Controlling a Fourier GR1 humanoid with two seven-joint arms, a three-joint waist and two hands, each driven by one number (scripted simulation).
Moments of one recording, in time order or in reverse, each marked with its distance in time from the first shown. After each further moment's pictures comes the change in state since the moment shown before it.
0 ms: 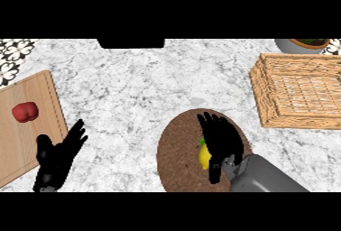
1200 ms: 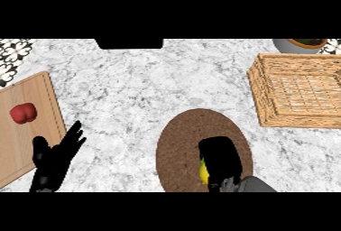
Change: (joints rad) left arm 0.021 -0.022 0.045 -0.015 -0.026 -0.044 0.014; right arm 0.148 0.026 0.050 -0.039 0.275 -0.042 -0.095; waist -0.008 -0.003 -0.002
